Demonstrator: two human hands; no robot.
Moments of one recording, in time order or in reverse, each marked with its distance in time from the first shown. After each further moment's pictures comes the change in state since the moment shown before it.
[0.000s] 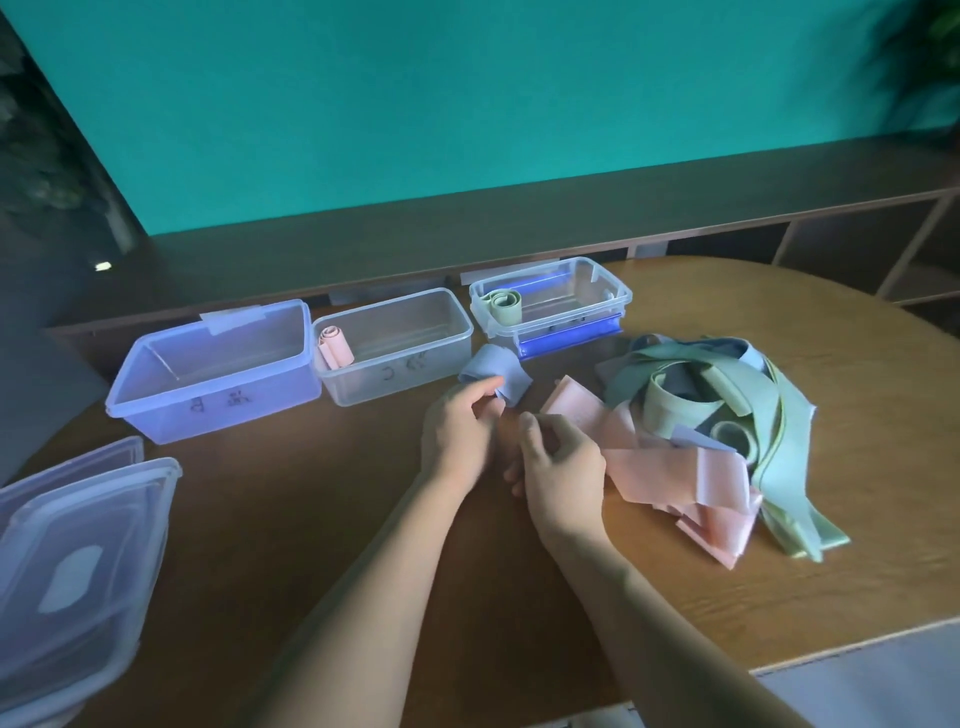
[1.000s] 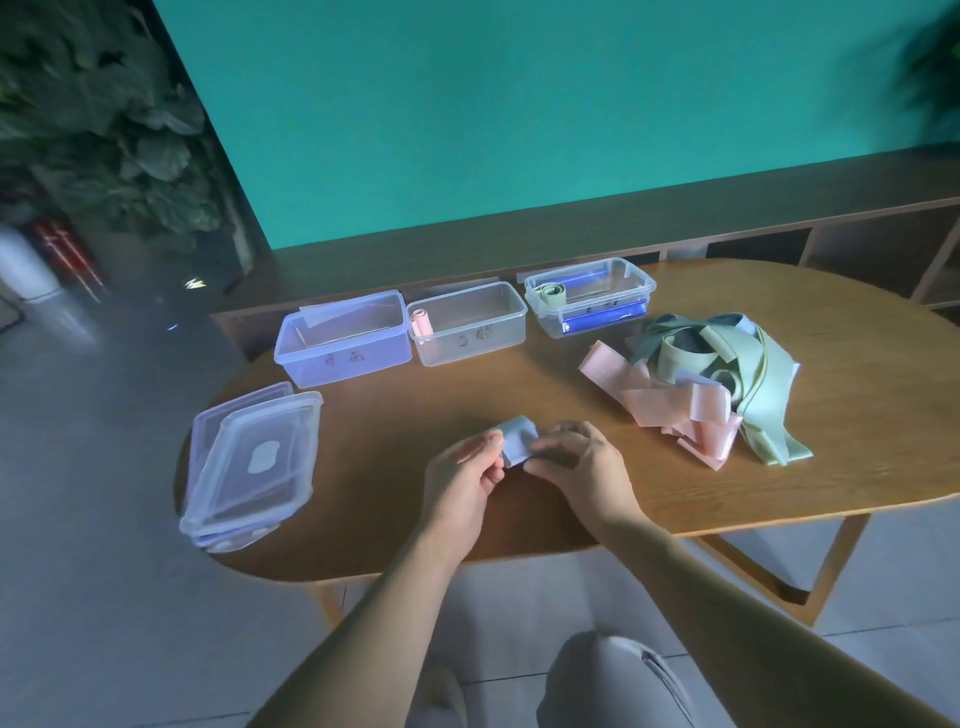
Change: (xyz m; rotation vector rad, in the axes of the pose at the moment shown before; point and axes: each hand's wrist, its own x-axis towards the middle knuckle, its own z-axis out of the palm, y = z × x) left_hand -0.177 0.009 -0.084 -0.974 0.067 -0.392; right_hand -0.094 -0.001 -0.044 -0.256 -0.354 -0.236
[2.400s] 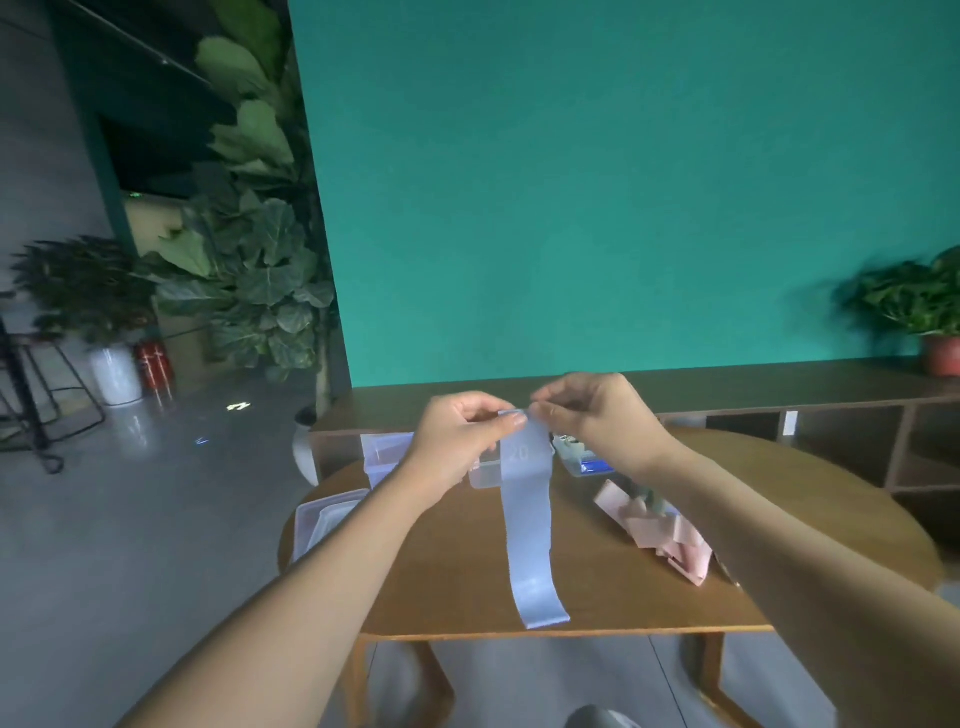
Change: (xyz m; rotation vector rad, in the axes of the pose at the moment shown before) left_hand -0.162 0.242 0.046 0.669 -0.217 0.625; right_hand -0.040 -0.275 -0.140 0.125 -0.115 -0.439
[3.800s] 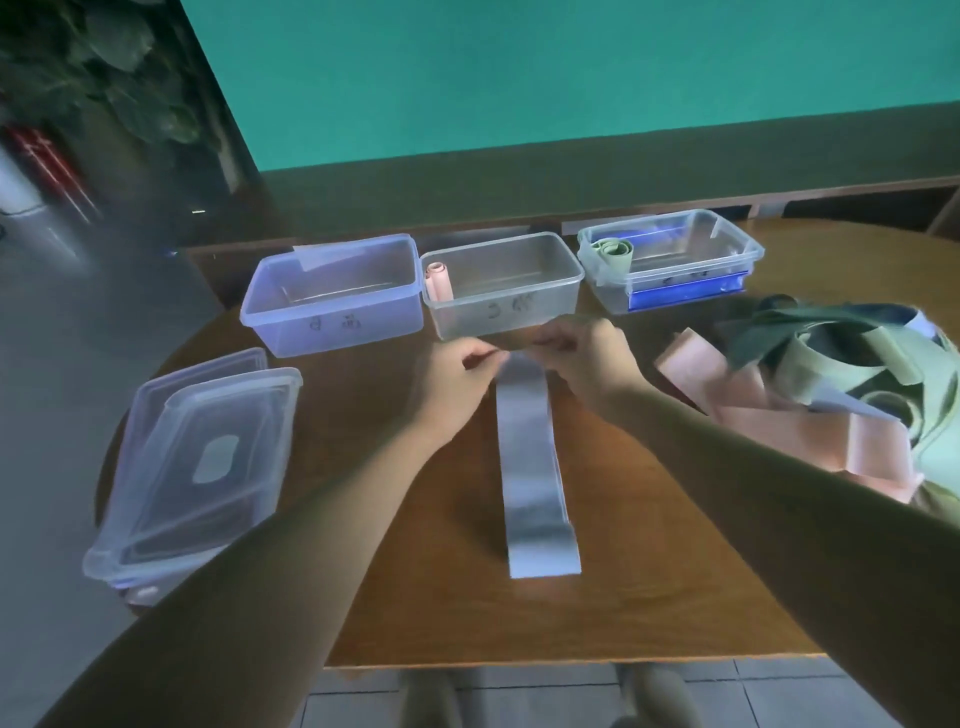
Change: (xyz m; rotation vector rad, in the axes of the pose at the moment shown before) left_hand 0.141 -0.358 0.073 0.410 0.003 -0.152; right_hand 0.092 0.365 0.130 -0.188 -0.029 0.388
